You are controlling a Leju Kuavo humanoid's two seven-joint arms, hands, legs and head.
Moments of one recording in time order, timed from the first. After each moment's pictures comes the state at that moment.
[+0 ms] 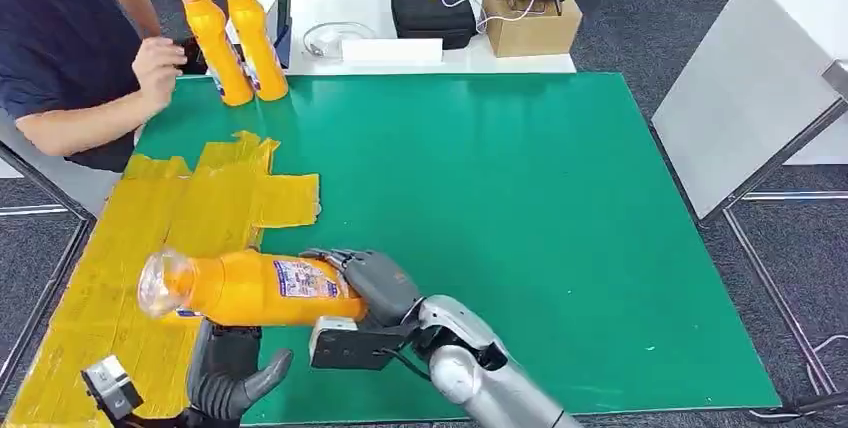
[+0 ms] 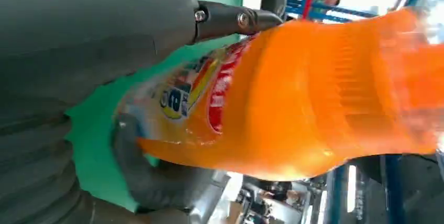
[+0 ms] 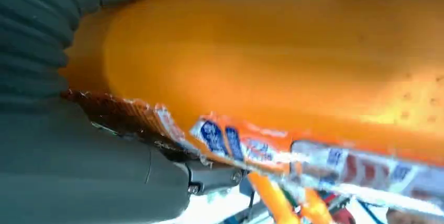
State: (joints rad) left arm 0.37 -0.30 -0.04 -1.67 0.16 -0.44 -0.46; right arm -0.36 0.15 0.87 -1.11 0.57 0.01 -0.21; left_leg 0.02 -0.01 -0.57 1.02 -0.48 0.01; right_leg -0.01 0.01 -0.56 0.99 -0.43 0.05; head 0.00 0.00
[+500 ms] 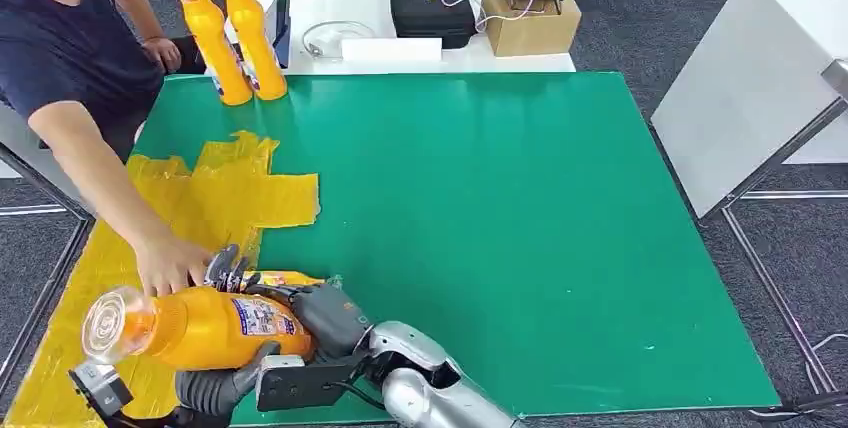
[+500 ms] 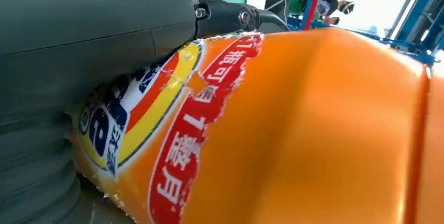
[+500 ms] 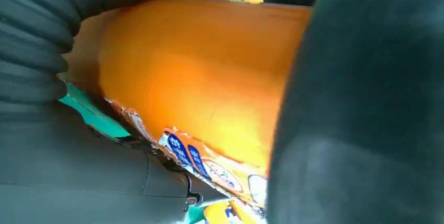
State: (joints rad) left arm 0.37 -0.29 -0.02 -1.67 0.18 -0.39 -0.47; right arm -0.38 0.27 0.99 -0.92 0.55 0.02 -0.27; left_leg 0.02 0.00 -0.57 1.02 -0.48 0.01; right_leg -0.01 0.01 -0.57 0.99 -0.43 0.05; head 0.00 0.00
